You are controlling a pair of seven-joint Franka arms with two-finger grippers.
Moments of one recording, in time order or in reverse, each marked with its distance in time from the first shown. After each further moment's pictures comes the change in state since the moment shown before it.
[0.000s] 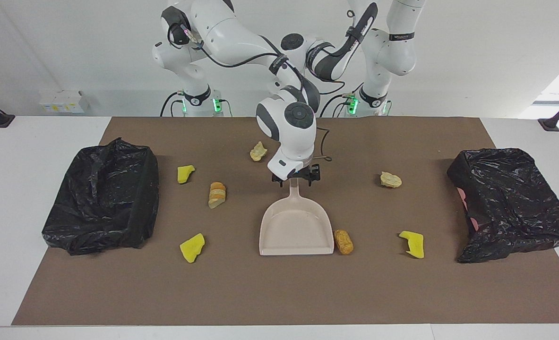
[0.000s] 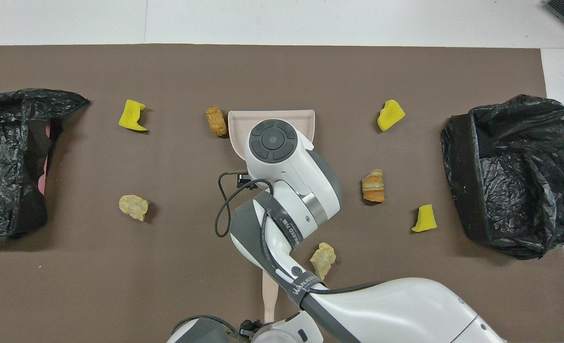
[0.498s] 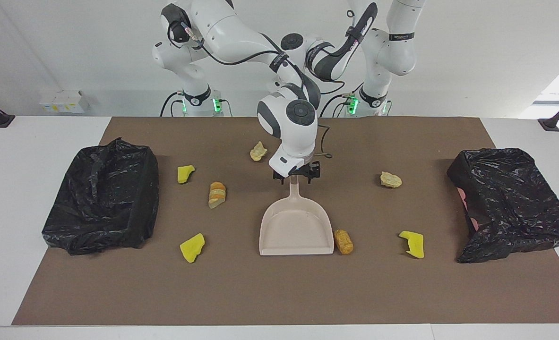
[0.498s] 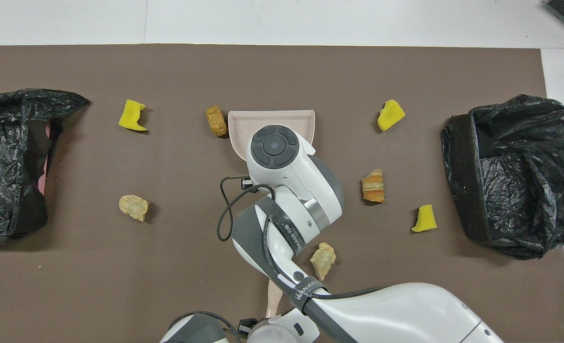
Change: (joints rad) left arm 0.011 0.000 0.019 -0.002 -0.002 -0.002 -0.007; right arm -0.003 -0.017 -0.003 -0.033 0.000 0.012 0.000
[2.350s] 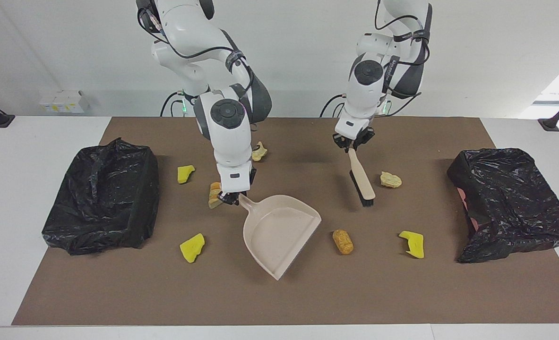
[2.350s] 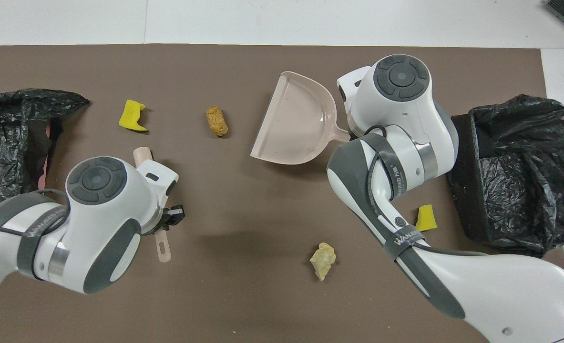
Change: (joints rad) left arm 0.690 0.082 0.027 0.300 0.114 -0.364 0.104; right arm -0.269 -0.065 -0.014 0.043 -0.143 -0.070 -1.468
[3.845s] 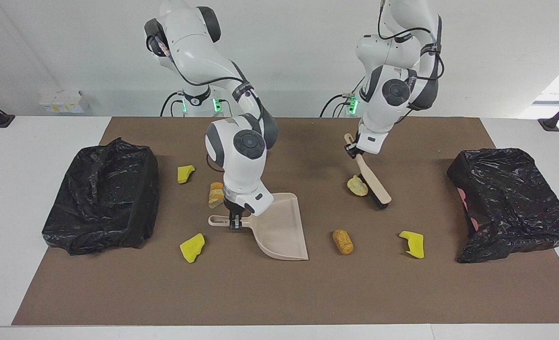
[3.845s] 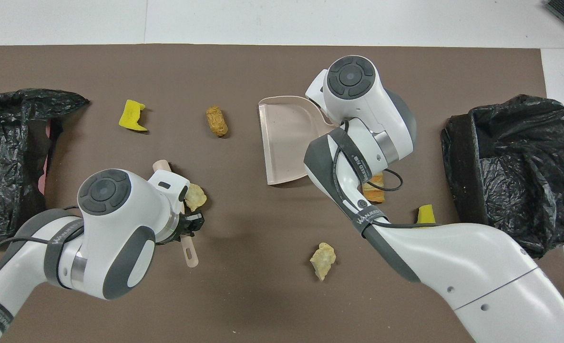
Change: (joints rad) left arm -0.032 0.016 -0.037 -0.097 -0.188 0.175 -0.017; right arm 0.034 0.183 0.012 0.167 -0.174 -0.003 -0.321
